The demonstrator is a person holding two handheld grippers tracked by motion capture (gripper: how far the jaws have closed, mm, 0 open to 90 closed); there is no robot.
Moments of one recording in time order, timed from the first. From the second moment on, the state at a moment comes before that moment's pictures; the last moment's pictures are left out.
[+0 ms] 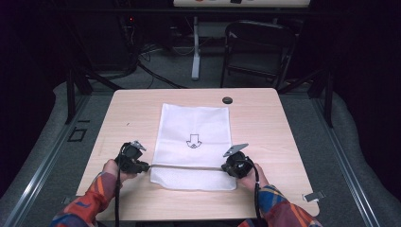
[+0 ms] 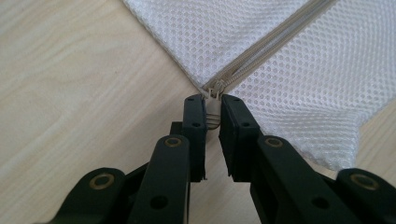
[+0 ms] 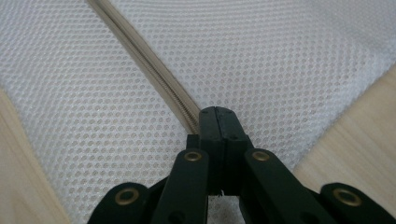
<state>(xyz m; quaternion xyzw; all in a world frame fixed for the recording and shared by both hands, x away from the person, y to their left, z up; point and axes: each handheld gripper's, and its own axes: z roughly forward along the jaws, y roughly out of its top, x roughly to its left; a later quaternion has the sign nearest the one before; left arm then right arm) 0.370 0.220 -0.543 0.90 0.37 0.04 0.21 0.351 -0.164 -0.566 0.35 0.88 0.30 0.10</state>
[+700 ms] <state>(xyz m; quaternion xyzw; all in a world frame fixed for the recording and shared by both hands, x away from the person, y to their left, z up) 0.374 0.239 -0.530 0.87 0.42 0.07 0.25 0.347 -0.204 -0.531 0.38 0.87 0.28 0.12</state>
